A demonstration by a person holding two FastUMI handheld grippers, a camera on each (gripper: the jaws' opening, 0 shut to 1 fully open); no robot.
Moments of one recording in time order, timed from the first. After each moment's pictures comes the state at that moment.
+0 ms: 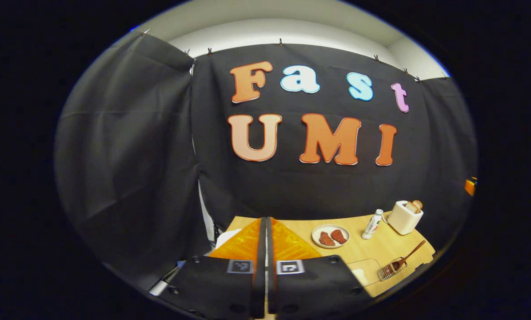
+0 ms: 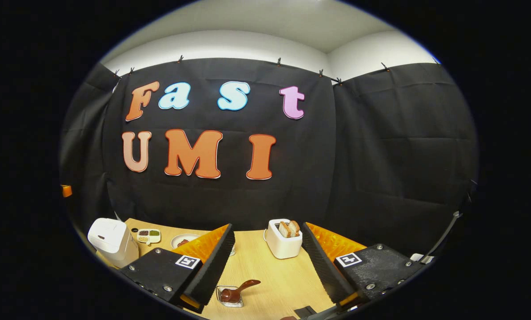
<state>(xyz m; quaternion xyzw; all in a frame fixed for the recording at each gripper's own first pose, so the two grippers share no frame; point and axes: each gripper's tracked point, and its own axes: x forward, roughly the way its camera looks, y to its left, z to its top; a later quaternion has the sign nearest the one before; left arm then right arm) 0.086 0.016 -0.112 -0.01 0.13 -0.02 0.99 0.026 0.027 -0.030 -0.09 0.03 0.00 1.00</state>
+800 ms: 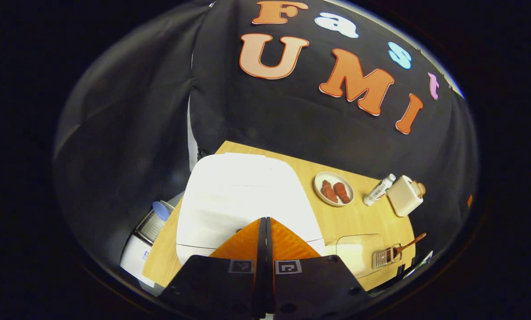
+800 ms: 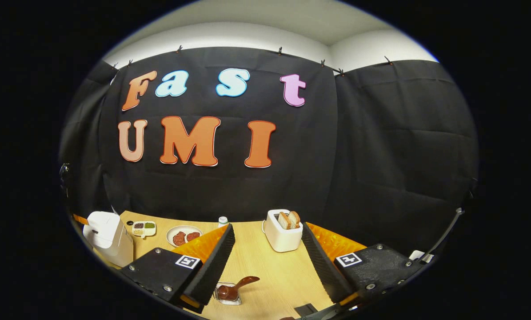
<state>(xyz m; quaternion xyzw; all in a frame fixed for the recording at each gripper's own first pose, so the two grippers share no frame) 0.128 0.032 -0.299 -0.07 0.36 -0.02 0.93 0.050 0.023 -0.064 -0.09 0.07 -0.01 0.99</state>
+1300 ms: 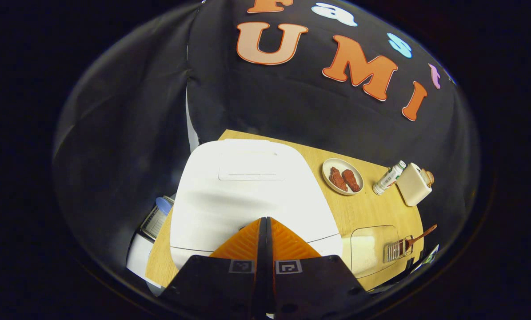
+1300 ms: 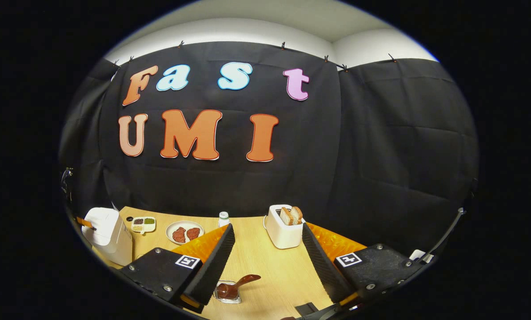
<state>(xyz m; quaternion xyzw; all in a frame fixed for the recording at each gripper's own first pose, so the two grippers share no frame) 0.132 0.033 -0.330 -0.06 0.39 -0.03 0.92 0.058 0.028 -0.076 -0.10 0.08 0.00 0.99</state>
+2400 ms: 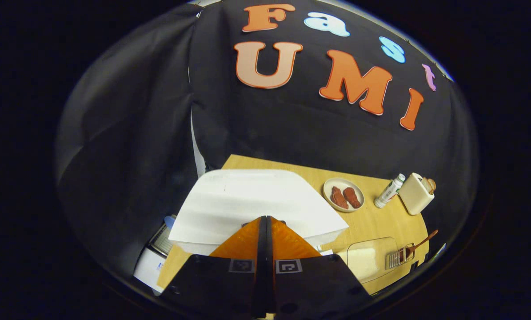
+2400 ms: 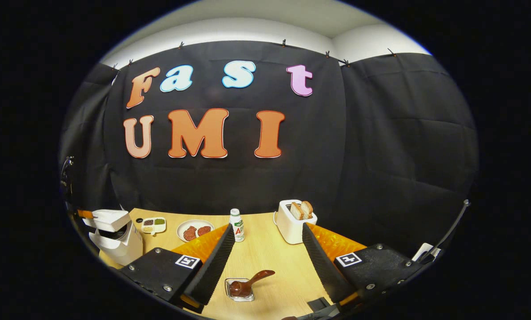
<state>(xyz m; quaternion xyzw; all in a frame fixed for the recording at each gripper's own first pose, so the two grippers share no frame) 0.156 0.042 -0.239 -0.04 0.28 0.00 0.96 0.042 0.050 -0.080 -0.08 0.09 0.02 0.99</state>
